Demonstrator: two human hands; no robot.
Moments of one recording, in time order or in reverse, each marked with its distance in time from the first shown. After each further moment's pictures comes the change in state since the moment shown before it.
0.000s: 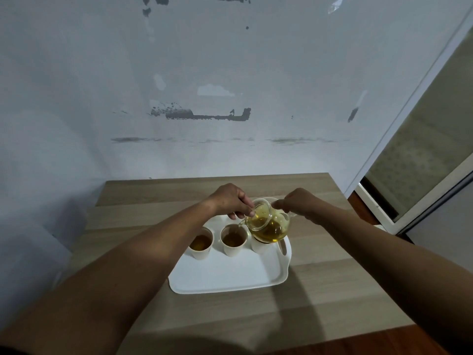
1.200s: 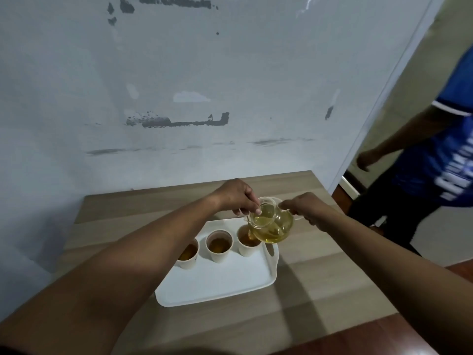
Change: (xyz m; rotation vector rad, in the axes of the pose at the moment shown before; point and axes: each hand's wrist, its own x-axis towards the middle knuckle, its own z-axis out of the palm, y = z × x) left_hand 0.023 0.052 0.018 0.116 -0.069 0.104; right_hand -0.017 0.037 -0.031 0.214 0.116 0.101
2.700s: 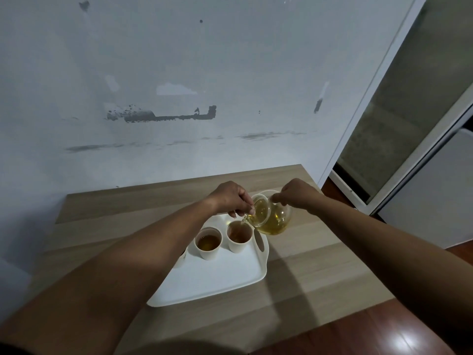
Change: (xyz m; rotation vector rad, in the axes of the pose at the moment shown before) left_hand 0.018 -0.009 0.026 -0.069 -0.002 -0.031; right_hand 0.024 -0.002 -0.013 -0.362 0.034 -0.097
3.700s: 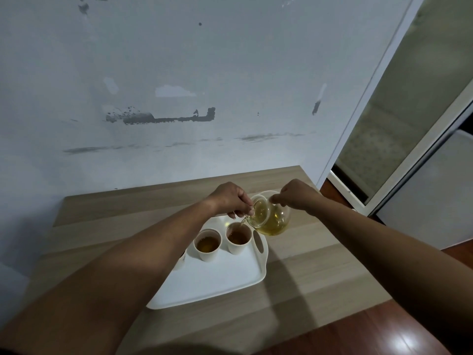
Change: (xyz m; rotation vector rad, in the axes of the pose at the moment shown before) left_hand 0.002 0.002 -0.001 -0.011 0.002 -0.026; right_hand -0.002 -0.002 -0.002 -0.033 0.013 0.003
